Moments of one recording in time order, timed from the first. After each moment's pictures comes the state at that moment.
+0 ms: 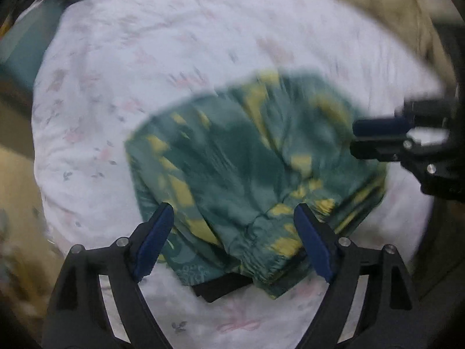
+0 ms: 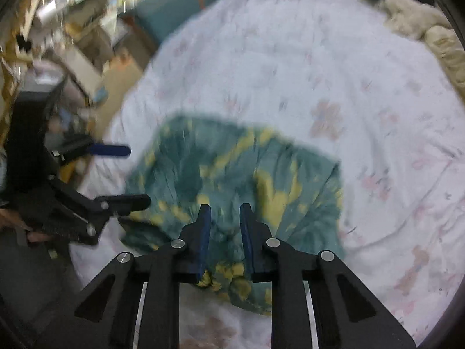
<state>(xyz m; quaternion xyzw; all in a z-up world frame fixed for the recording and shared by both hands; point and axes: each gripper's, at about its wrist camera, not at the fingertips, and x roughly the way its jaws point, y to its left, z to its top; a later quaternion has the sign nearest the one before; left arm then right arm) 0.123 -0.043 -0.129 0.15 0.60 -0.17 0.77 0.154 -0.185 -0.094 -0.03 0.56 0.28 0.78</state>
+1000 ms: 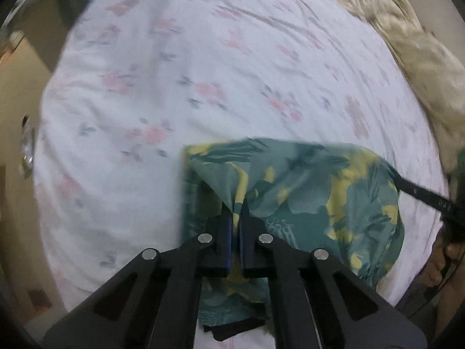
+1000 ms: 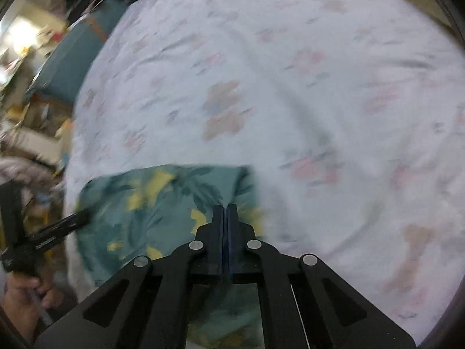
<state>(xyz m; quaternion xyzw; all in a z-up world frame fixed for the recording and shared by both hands) 0.187 0.044 -0.141 -0.11 0.61 -0.04 0.79 0.227 -0.273 -0.134 0.15 0.59 0.10 0.78</state>
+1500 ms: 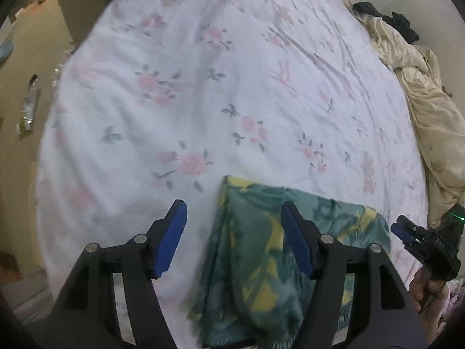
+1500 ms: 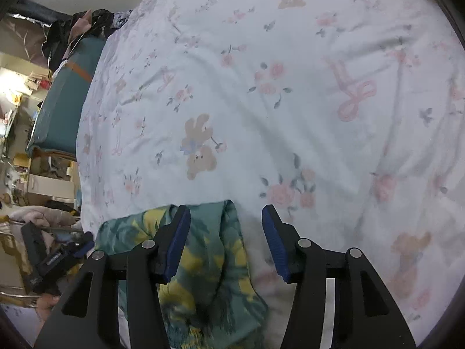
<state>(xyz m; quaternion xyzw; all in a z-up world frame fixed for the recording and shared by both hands) 0.216 0.088 -0.154 -0.21 0.59 0.00 0.78 0.249 -0.310 -0.145 0.27 0.59 0.10 0.76</state>
